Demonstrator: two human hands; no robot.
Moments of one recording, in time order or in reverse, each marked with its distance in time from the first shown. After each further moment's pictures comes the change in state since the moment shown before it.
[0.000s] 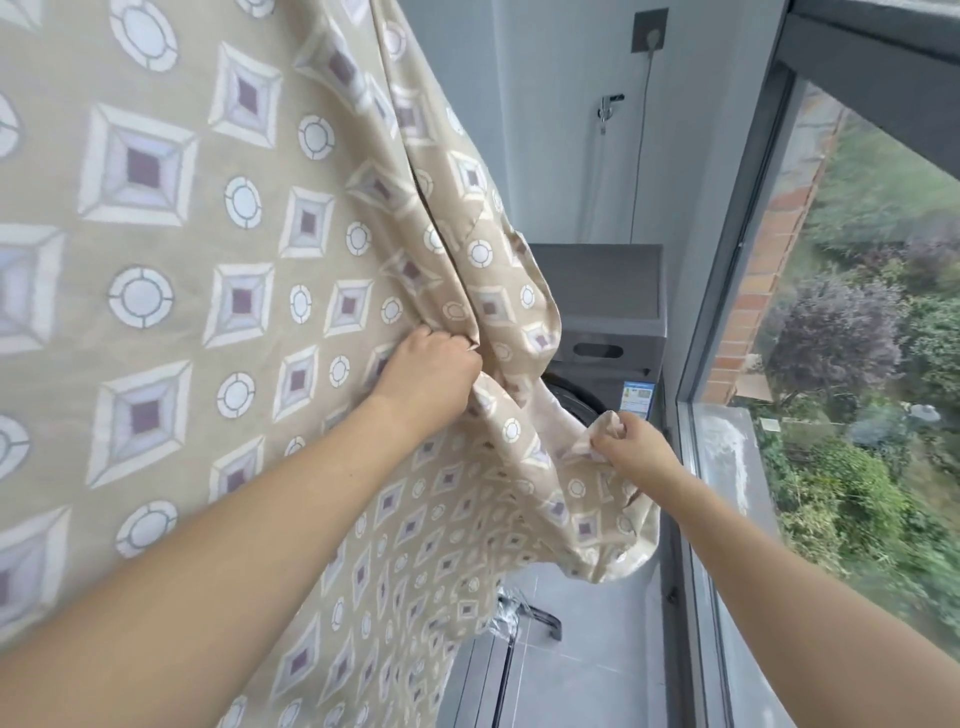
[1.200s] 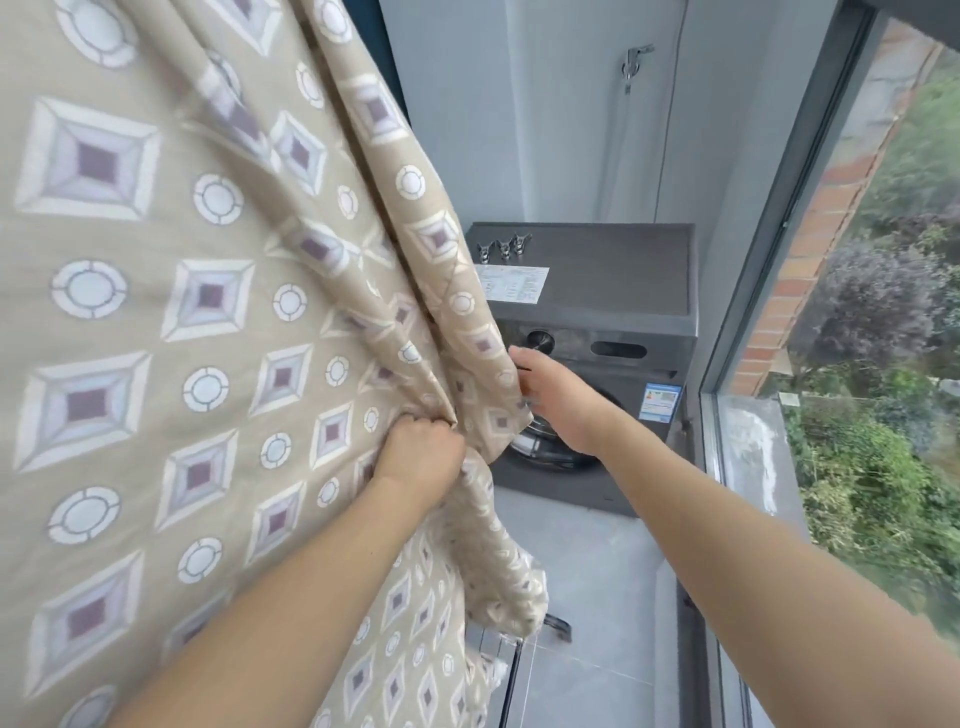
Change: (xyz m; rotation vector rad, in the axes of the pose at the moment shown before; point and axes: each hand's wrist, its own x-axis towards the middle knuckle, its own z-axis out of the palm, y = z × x) left_hand 0.012 0.021 0.097 0.014 -0.438 -0.081; right_hand 0.079 -0.110 0.042 0.562 -0.618 -0.004
